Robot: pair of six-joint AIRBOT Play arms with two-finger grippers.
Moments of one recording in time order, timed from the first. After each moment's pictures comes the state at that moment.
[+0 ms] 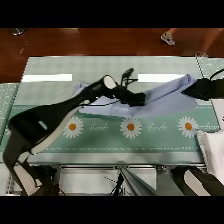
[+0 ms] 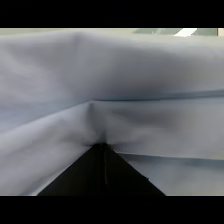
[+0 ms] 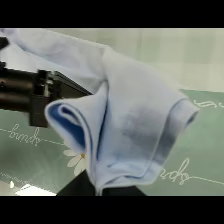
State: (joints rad) left arm -0.72 -1.93 1.59 0.59 -0.85 -1.43; right arm -0.26 -0.94 1.14 -0.97 1.46 1.36
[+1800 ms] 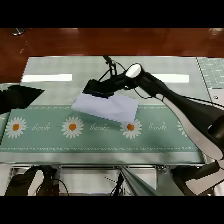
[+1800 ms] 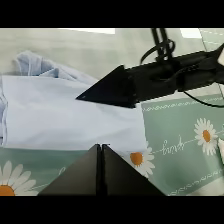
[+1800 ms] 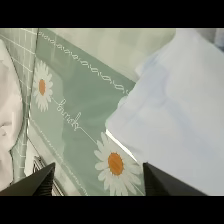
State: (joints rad) left arm 0.27 -0.57 0.88 0.72 -1.28 -1.28; right arm 0.52 -1.75 1.53 -0.52 0.96 1.41
